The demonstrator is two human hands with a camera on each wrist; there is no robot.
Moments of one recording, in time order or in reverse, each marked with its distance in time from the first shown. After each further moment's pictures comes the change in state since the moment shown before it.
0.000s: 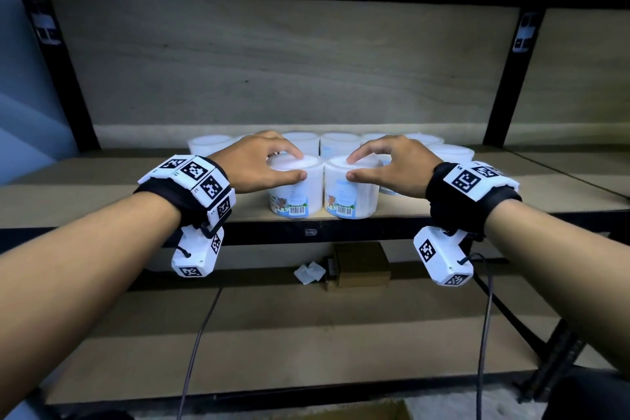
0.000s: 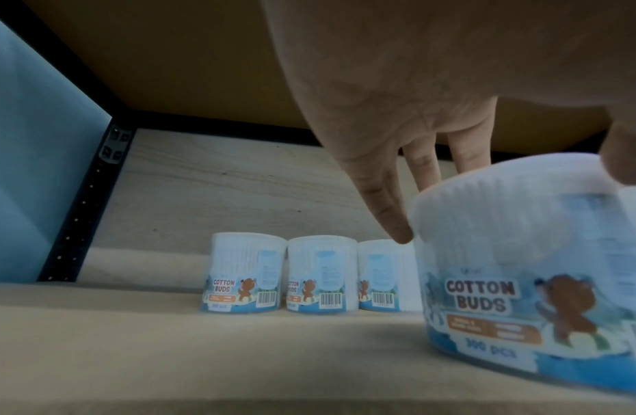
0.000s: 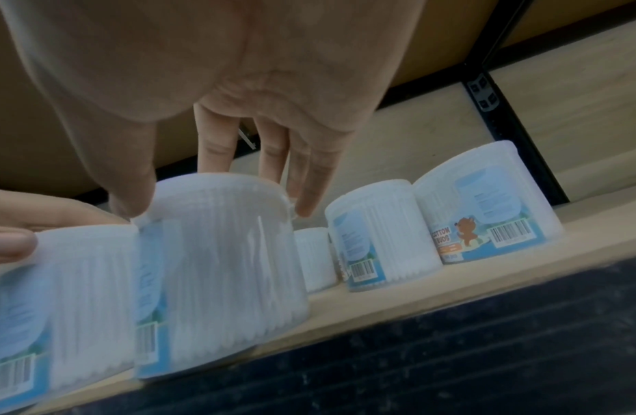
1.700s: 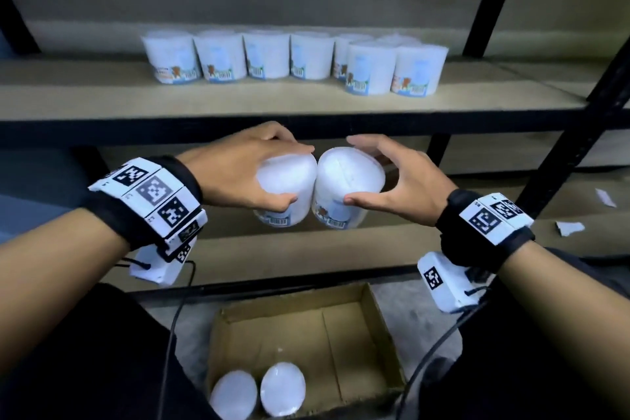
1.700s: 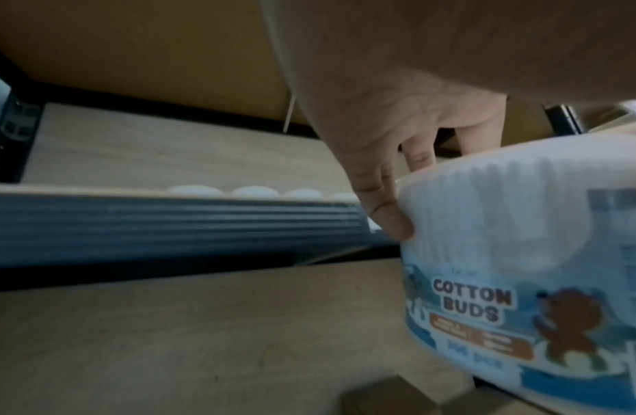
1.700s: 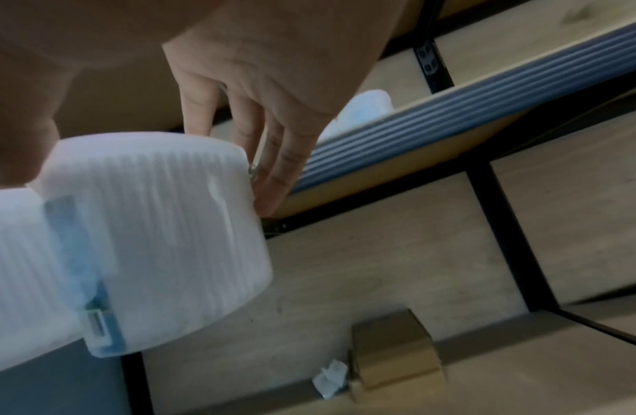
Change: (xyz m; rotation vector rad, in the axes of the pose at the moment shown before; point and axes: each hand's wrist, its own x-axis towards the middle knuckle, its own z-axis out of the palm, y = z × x) left_hand -0.119 0.056 0.084 0.011 -0.238 0.191; right_hand -0.166 0.036 0.063 0.170 -0.028 -0.041
